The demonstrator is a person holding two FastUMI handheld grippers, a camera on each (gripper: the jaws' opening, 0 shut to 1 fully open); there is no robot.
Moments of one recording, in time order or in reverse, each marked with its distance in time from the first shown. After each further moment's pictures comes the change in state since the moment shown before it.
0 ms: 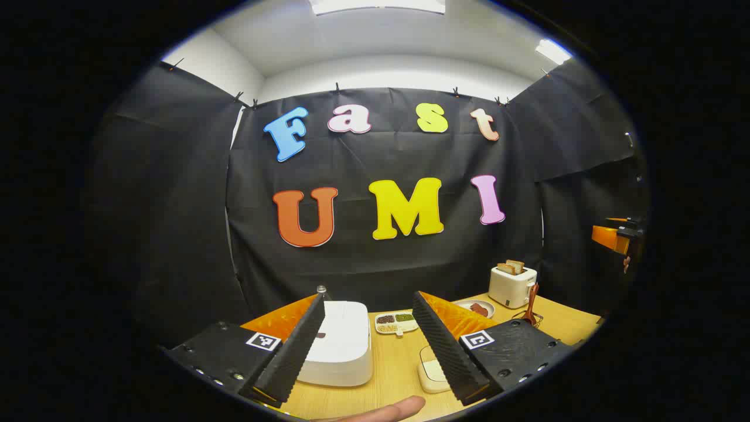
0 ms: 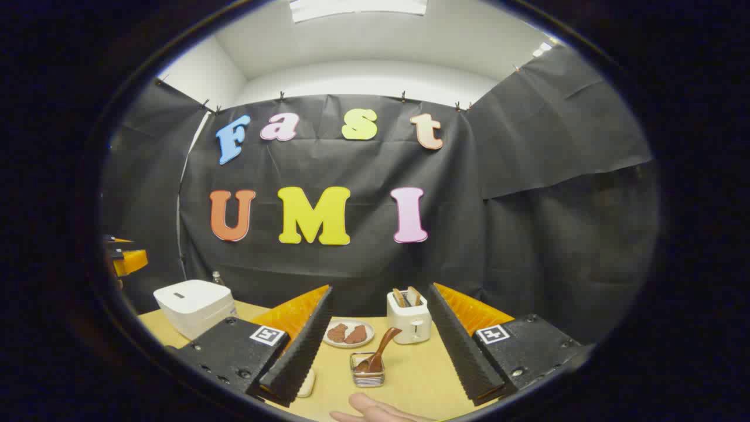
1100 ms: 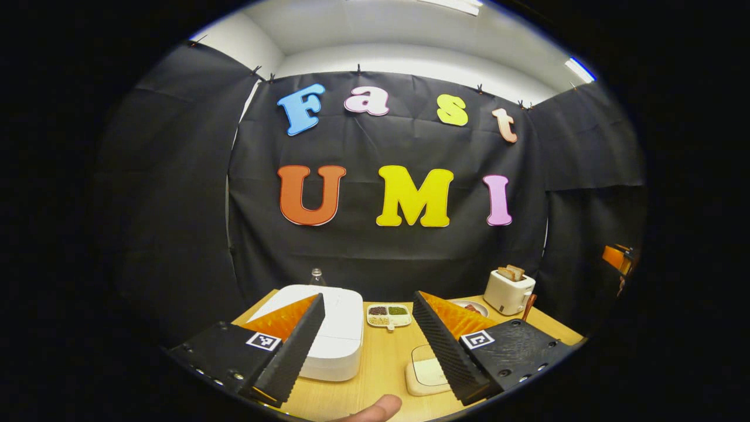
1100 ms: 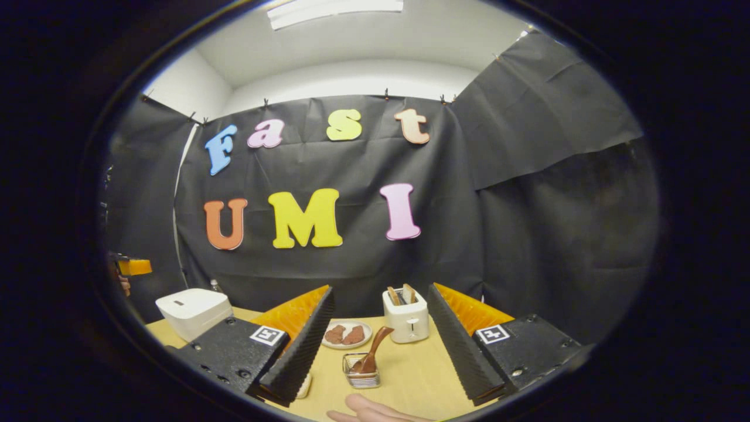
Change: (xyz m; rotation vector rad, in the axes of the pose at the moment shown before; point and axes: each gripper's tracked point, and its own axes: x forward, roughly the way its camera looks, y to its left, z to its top) left arm 0.028 0.013 -0.013 -0.142 0.076 -0.008; right arm 0.008 -0.037 -0.012 0.092 -0.008 -0.001
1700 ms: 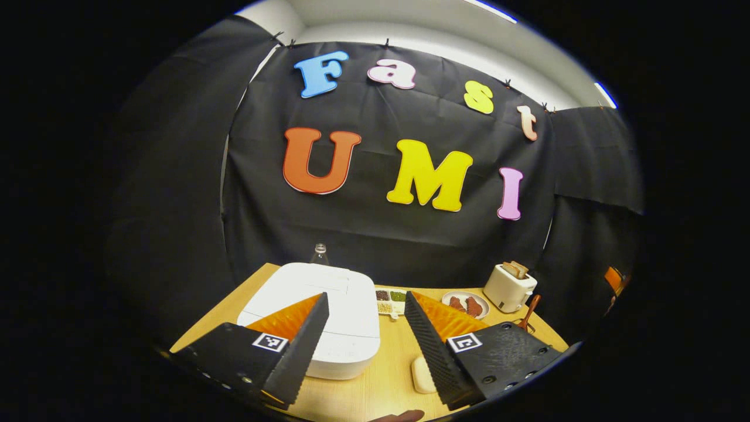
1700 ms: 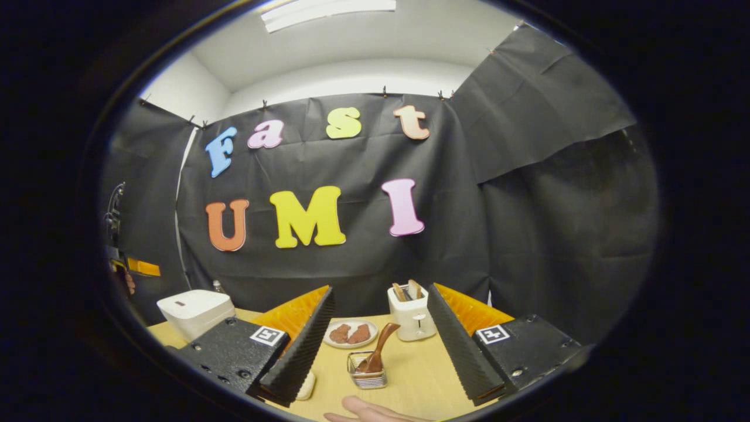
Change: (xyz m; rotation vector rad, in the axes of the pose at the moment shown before) left arm 0.052 0.057 -0.031 -0.121 0.138 -0.016; right arm 0.013 0.006 -0.023 0.023 0.004 0.027
